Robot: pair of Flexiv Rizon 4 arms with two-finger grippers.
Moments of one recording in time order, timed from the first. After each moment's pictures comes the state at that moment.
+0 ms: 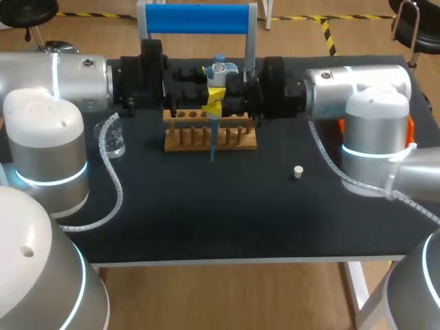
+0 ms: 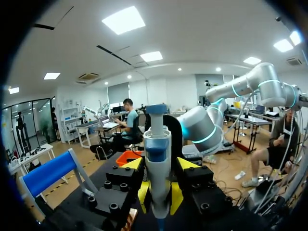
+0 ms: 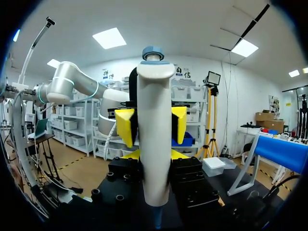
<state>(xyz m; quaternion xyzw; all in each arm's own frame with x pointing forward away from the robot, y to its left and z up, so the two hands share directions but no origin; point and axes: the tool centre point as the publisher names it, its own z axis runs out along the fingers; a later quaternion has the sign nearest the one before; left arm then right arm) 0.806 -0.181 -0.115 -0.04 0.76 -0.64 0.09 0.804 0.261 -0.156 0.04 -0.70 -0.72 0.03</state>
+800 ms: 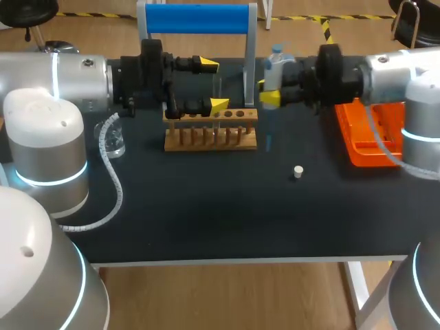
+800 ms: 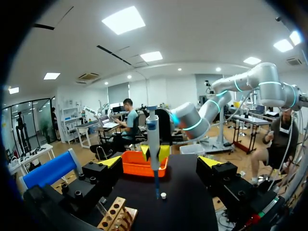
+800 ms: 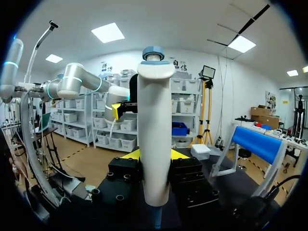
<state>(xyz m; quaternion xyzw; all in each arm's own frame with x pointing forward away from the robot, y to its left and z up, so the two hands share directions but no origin) 0.806 -0.181 -0.115 -0.04 0.76 -0.64 0.09 0.840 0.137 -0.162 0.03 -0.73 -0.68 0.02</state>
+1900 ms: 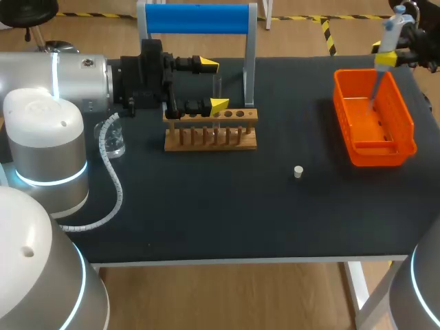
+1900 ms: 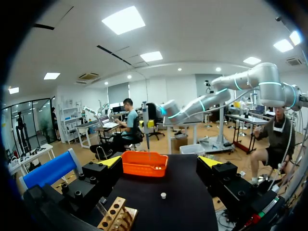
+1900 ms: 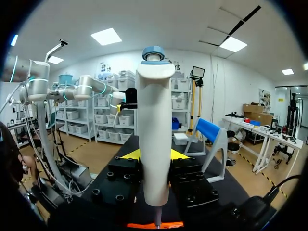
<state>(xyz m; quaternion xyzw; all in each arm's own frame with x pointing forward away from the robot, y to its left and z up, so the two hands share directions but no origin) 0.806 -0.181 -0.115 -0.04 0.76 -0.64 0.09 0.933 -0.098 -0.149 0.03 -0.74 -0.67 0.01</state>
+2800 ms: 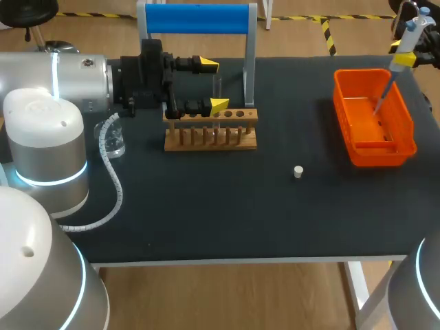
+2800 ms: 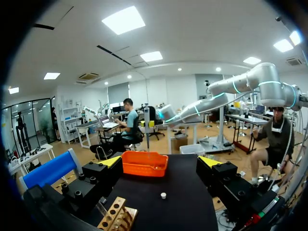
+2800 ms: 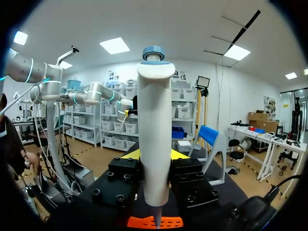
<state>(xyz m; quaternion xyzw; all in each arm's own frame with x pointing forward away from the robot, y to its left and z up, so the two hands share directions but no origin) 0.806 -0.181 -0.115 -0.04 0.76 -0.64 0.09 0.938 -0.134 -0.155 0.06 -0.70 -0.71 0.03</state>
